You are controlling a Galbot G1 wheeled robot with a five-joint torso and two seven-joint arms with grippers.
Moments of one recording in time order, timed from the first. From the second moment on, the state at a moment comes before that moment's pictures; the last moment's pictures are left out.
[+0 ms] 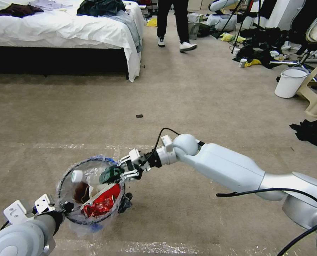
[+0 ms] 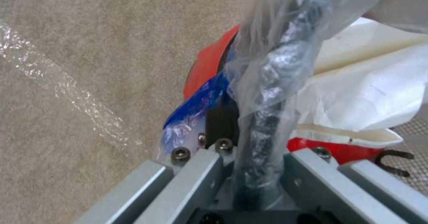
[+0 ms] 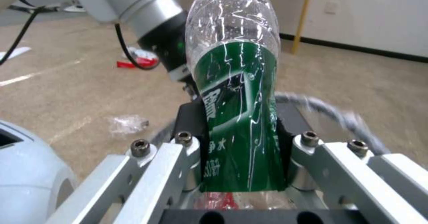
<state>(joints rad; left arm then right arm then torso) 1.65 -1.14 -0.81 -2.39 -1.57 0.61 -1.09 -0.12 1.15 -0.77 1.40 0.85 0.16 -1.03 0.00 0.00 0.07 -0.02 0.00</state>
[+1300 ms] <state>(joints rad) 1.68 -1.13 -0.82 -2.41 -1.58 0.62 -1.09 -0.12 1.27 -0.81 1.19 0.79 0.23 -1.04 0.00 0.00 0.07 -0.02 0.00</state>
